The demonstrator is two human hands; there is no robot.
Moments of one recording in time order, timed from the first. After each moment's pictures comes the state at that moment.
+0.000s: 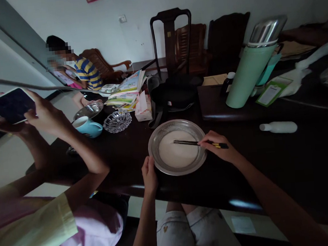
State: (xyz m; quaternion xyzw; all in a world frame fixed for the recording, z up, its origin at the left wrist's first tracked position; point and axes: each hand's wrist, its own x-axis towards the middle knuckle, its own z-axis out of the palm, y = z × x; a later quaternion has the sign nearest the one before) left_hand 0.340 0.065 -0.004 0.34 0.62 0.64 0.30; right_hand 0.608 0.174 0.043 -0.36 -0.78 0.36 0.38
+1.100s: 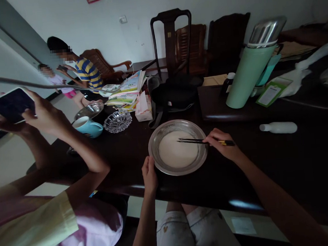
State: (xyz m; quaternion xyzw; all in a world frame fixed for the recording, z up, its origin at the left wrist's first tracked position) left_hand 0.338 0.066 -0.007 0.34 0.62 0.64 0.30; right_hand 0.610 0.175 0.042 -0.39 -0.75 0.36 0.40
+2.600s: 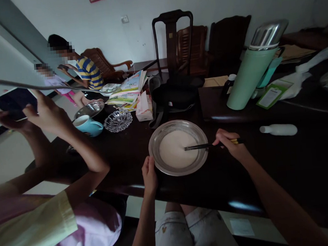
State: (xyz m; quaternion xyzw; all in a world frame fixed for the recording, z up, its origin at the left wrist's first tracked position) left_hand 0.339 0.066 -0.006 0.33 0.62 0.64 0.31; right_hand 0.617 0.175 0.046 -0.39 -0.72 0.39 0.43
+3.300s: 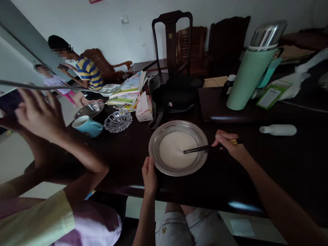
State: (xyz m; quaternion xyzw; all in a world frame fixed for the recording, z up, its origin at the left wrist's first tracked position) left_hand 0.338 0.065 -0.008 0.33 0.62 0.64 0.31; right_hand 0.617 0.174 0.044 -0.39 -0.71 0.42 0.42
